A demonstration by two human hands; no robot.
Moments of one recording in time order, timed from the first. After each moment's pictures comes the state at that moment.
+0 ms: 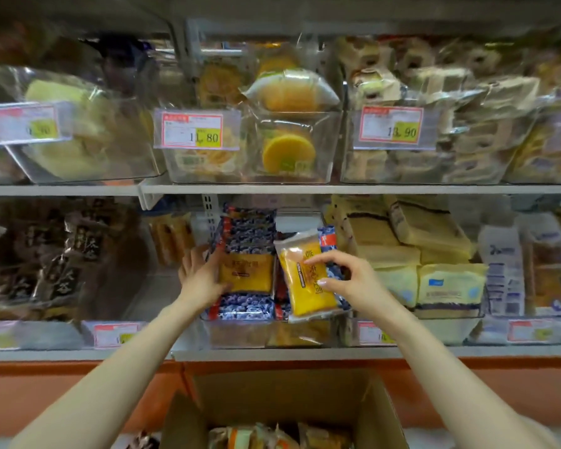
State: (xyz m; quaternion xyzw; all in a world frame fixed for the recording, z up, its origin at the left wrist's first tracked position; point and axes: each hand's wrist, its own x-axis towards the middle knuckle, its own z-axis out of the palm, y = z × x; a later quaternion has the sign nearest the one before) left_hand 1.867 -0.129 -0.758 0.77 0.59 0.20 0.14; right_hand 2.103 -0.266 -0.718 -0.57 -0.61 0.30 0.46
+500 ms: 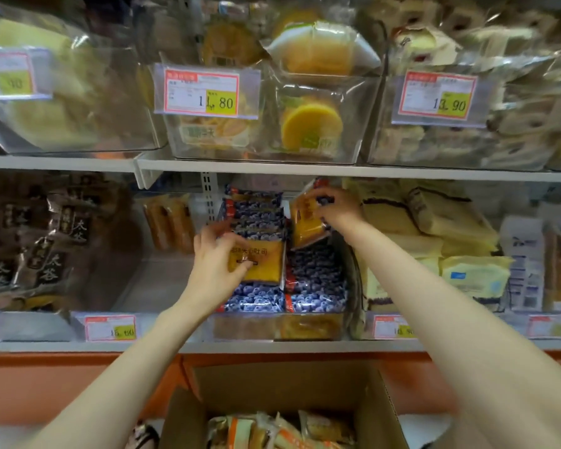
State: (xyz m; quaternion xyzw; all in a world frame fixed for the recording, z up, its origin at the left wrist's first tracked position) left_hand 1.871 -0.151 -0.748 0.79 0.48 0.34 0.14; right_hand 2.102 -0.134 -0.696 -0.71 -0.52 0.21 0.43
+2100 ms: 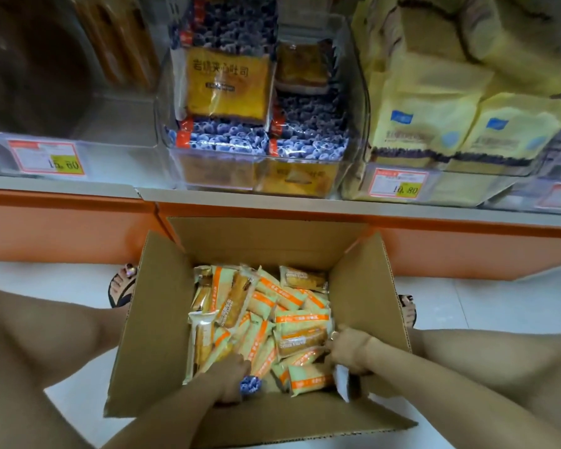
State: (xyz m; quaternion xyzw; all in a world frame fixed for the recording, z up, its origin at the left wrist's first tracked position) left_hand 1.845 -0.371 -1.092 0.81 0.35 -0.35 0.33; right_hand 2.109 -0.405 -1.036 -0.27 -0.83 0.13 -0.47
